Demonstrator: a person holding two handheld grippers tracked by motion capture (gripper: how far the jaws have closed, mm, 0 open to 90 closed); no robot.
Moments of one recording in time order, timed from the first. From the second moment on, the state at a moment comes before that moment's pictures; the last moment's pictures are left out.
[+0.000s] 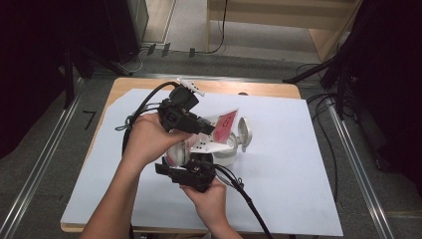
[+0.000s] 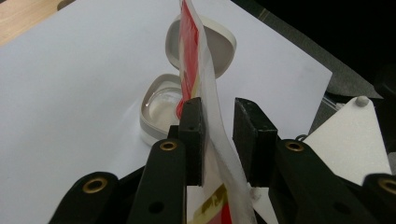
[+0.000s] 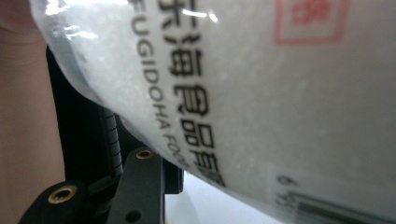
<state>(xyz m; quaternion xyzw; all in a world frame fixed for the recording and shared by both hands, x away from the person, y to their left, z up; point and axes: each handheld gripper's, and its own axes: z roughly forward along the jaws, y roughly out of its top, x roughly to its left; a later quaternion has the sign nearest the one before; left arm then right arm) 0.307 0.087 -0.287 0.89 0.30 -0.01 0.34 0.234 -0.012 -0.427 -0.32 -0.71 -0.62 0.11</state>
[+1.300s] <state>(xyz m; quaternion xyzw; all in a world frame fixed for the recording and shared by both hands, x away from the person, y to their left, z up) 0.305 0.084 -0.286 0.89 0.30 0.00 0.34 0.233 -0.013 -0.426 -0.33 -0.70 -0.62 0.11</state>
